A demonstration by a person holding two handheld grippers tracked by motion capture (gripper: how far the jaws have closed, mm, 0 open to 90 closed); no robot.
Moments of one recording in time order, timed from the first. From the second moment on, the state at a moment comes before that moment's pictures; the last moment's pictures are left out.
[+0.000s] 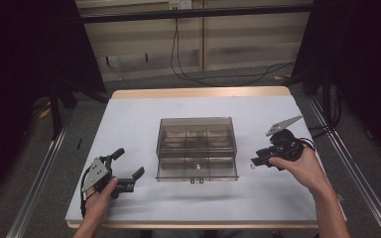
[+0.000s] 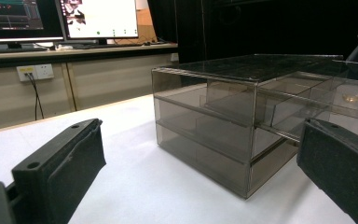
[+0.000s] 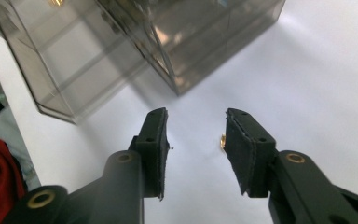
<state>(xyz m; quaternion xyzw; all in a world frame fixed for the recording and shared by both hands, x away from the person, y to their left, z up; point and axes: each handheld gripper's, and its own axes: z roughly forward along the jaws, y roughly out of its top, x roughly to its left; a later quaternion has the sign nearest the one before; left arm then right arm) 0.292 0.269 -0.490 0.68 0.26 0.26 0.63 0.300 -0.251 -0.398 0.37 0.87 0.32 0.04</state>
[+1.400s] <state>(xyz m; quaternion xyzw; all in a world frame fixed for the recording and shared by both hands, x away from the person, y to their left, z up) 0.292 0.269 -0.490 0.68 0.26 0.26 0.63 0.332 -0.228 -0.451 0.40 0.90 0.16 0.01</state>
